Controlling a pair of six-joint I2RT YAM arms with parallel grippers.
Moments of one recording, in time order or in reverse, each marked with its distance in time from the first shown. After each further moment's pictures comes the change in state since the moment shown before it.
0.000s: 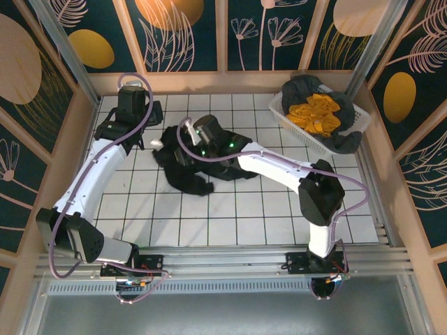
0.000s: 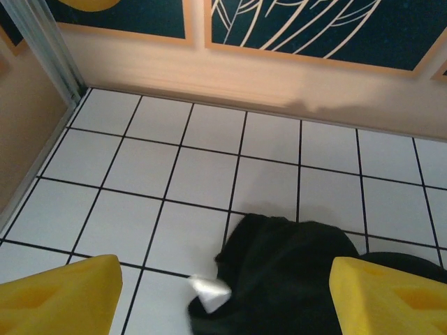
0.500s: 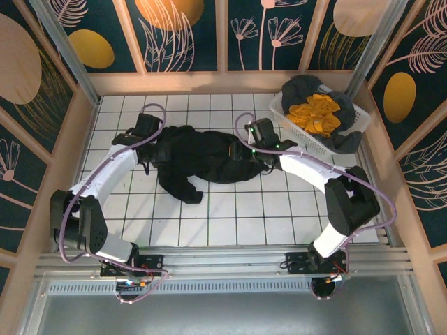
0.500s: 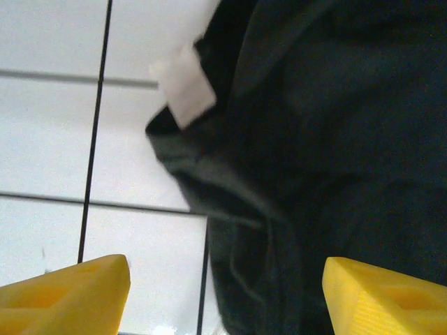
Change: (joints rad) left arm 0.002 0.083 -0.261 -0.153 0.150 -0.022; right arm -0.343 -0.230 -0.449 0.052 -0.032 0.197
